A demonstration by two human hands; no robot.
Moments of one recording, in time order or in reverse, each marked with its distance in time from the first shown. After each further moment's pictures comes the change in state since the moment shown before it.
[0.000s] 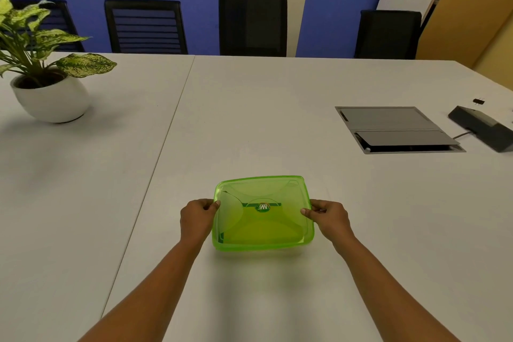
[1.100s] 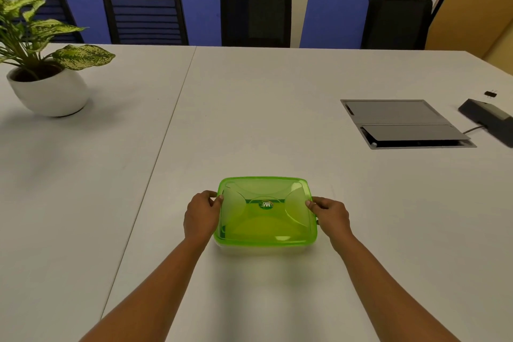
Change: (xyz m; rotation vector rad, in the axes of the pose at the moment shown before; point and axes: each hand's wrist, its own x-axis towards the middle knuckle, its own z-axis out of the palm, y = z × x) left_hand 0.012 -0.004 0.013 0.210 0.045 0.091; right_hand 0.018 0.010 0.015 0.138 0.075 0.075
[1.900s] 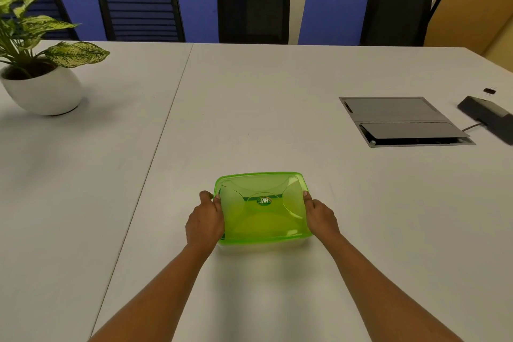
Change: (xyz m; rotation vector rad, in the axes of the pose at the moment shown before) left_hand -0.004 -0.003 0.021 0.201 -0.011 -0.050; right_hand 0.018 0.012 0.020 -0.510 -0.038 -0.039
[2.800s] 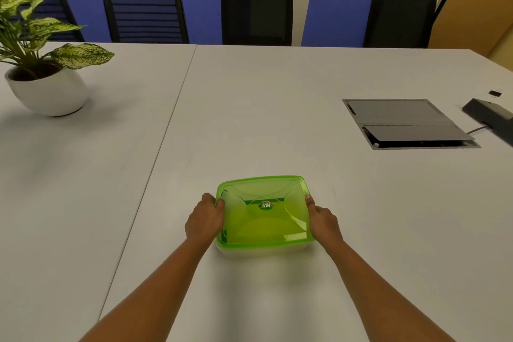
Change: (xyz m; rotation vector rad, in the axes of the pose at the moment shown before) left_hand 0.010 0.002 -0.009 0.021 -0.139 -0.062; right_hand 0.002 0.010 0.005 0.124 -0.003 0.020
